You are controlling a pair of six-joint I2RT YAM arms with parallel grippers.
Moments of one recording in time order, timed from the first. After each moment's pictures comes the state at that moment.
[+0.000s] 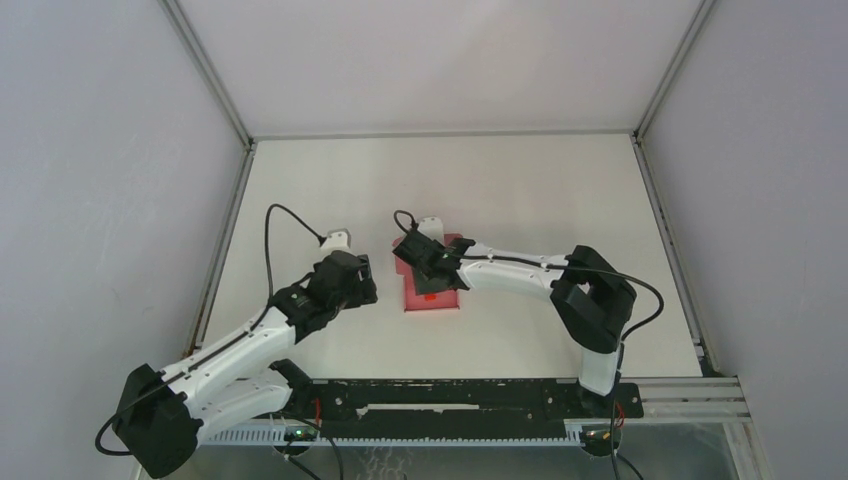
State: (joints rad) left arm -0.66 0.95 0.55 -0.44 -0.36 -0.66; right arm 1.00 1.83 1.29 -0.57 0.30 0.72
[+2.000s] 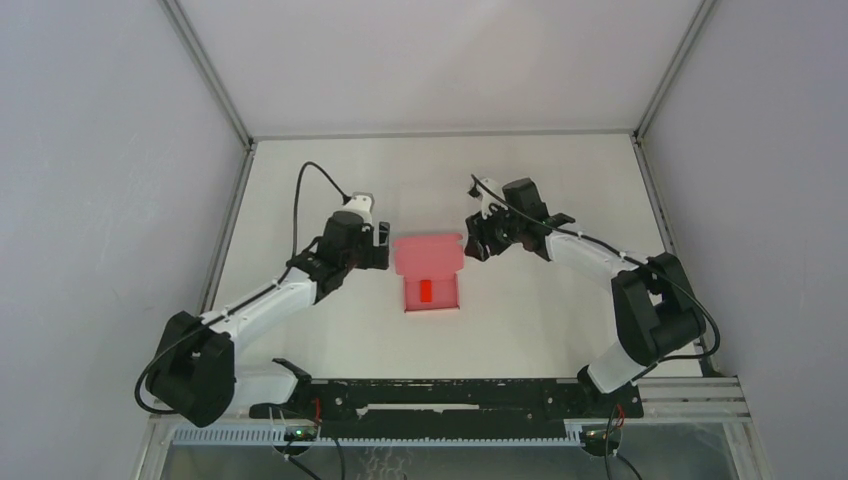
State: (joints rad) left arm -0.53 1.25 0.71 -0.12 -0.24 -0.25; right arm 0.45 1.57 0.98 -0.22 -0.39 -0.06
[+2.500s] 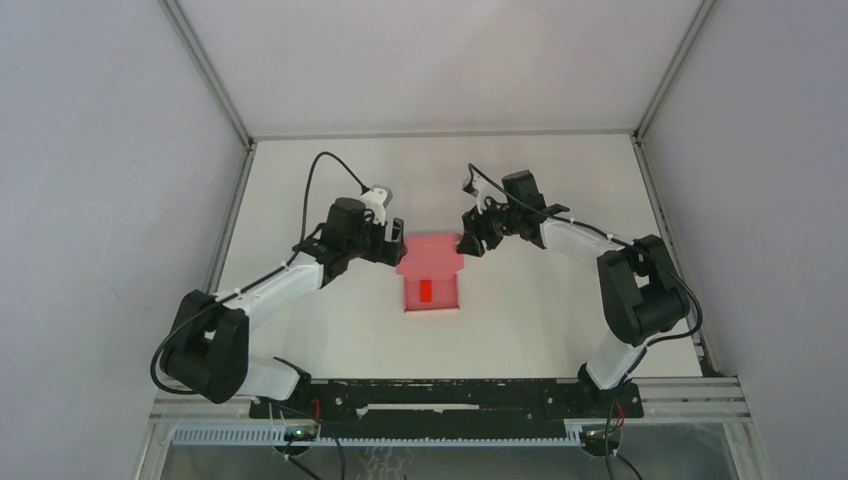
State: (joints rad) left arm -0.46 1.37 0.79 -0.08 0.10 -0.15; right arm 0.39 1.69 1.05 -0.18 -0.67 -0.15
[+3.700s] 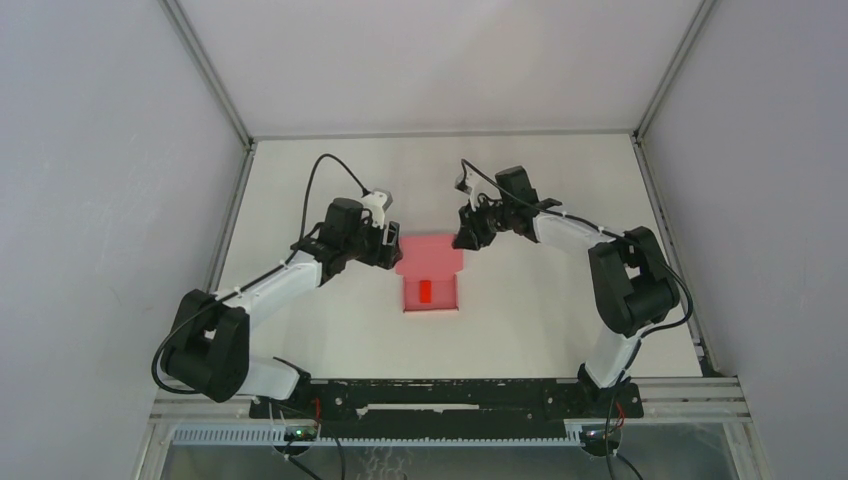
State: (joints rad) left arm -0.44 1.38 0.80 -0.13 0.17 -0.10; right arm 0.41 1.76 1.13 -0.18 -0.72 -0.18
